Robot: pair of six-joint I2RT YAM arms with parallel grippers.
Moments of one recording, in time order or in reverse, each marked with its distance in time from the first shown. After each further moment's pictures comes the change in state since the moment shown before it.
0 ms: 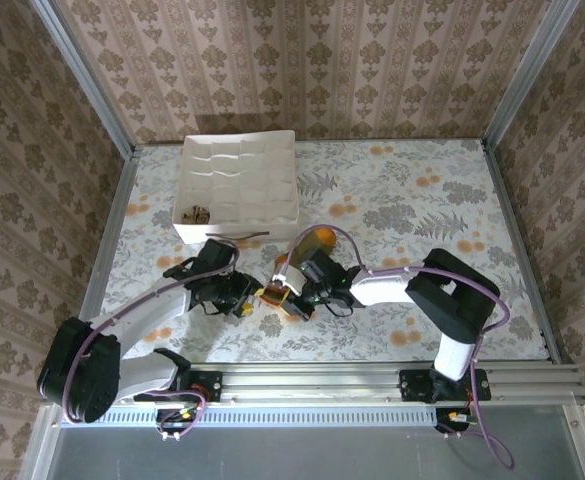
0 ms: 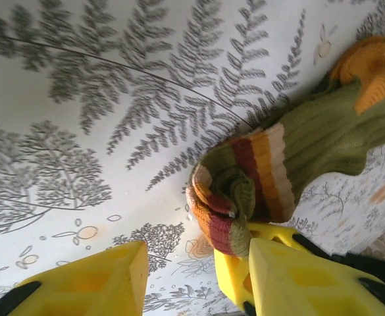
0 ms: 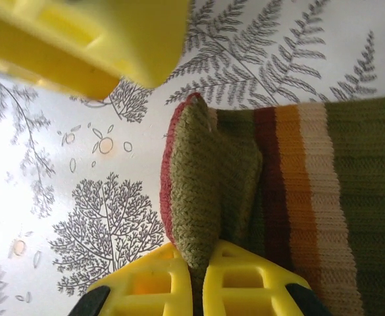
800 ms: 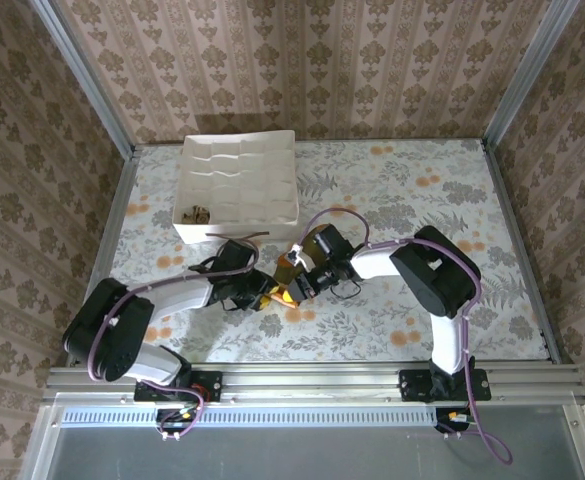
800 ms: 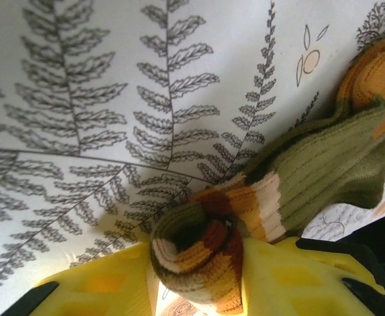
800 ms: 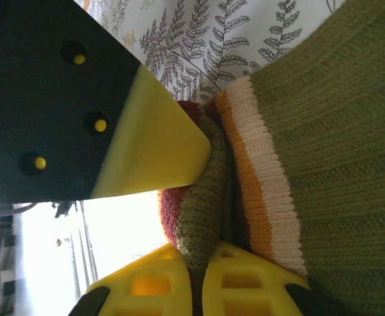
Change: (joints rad) left arm -0.074 0.253 0.008 0.289 -0.027 -0.034; right arm -0.198 0.181 0.136 -0.105 -0.440 0.281
